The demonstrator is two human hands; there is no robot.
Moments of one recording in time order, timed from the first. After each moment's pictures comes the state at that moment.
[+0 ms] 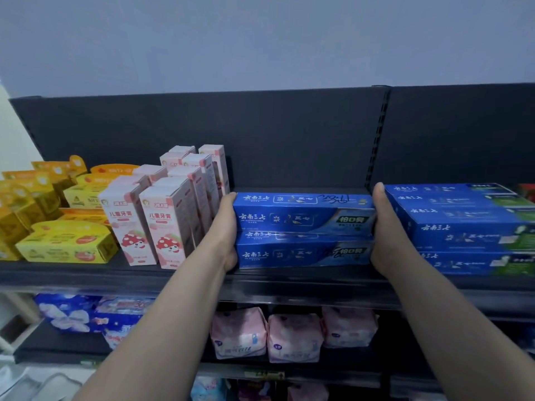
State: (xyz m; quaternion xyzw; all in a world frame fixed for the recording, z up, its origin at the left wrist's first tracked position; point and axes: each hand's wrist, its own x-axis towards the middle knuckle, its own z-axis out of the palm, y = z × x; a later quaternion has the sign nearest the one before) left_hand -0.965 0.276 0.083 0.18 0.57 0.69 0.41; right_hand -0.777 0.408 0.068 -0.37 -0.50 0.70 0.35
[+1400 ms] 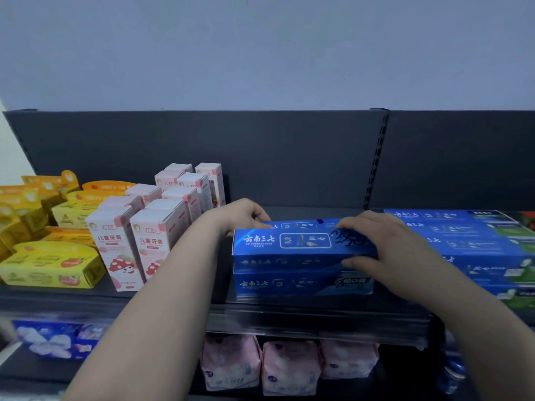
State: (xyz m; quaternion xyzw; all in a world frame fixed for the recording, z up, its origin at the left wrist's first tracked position) left_hand -1.031 0.339 0.109 0.53 0.76 0.25 0.27; right_hand -0.745 0.389 0.126 -0.27 -0.94 0.07 0.20
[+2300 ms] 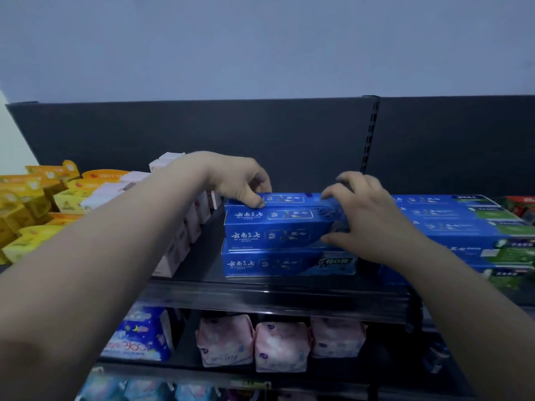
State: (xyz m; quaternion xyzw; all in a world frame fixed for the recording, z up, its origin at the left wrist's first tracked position) left_hand -0.990 0.324 0.191 0.65 0.73 0.07 0.21; right_hand -0.754 0.403 0.131 -0.27 -0.94 -0.03 0.20
